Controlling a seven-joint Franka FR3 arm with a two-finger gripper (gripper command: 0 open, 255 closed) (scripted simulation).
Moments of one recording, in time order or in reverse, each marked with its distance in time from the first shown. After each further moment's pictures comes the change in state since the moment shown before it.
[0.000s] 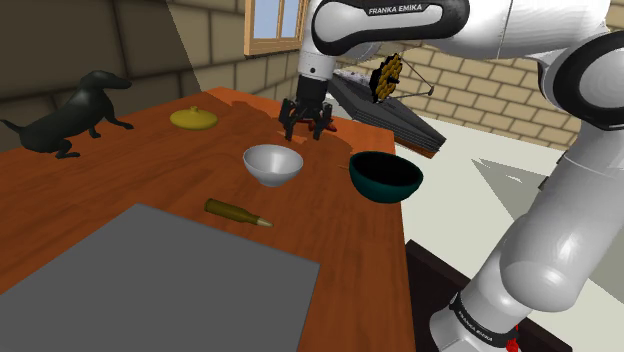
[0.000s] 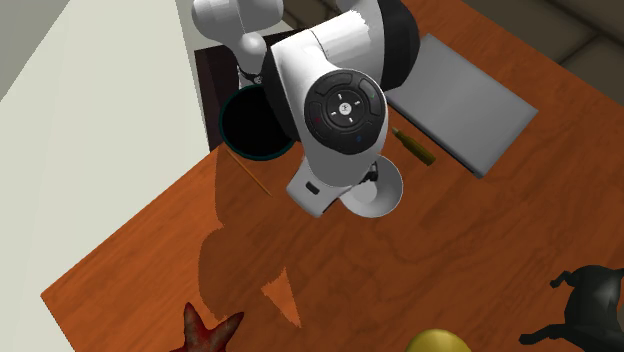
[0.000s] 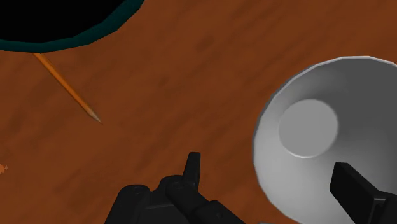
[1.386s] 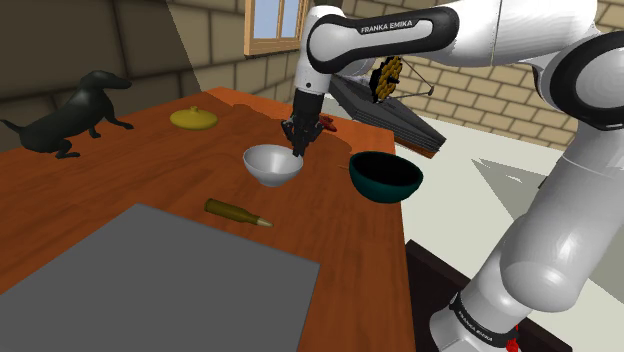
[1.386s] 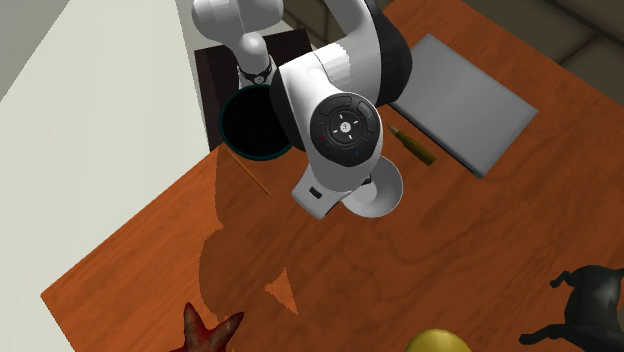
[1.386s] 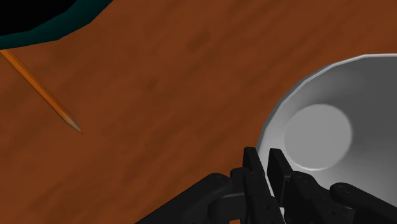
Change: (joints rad) arm 0.005 0.013 0.004 -0.069 0.003 0.083 0.003
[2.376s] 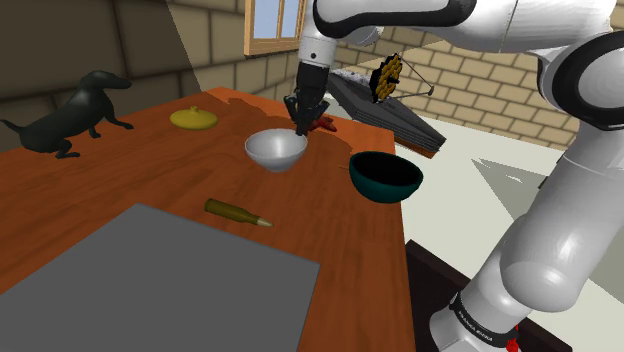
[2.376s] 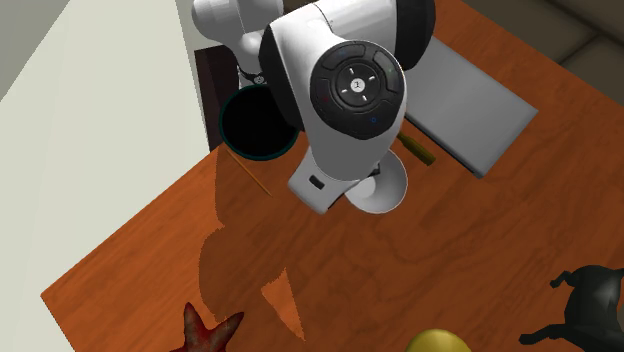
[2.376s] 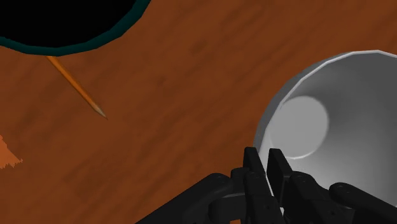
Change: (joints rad) arm -0.001 -0.007 0.000 0.152 -0.002 -0.159 0.015
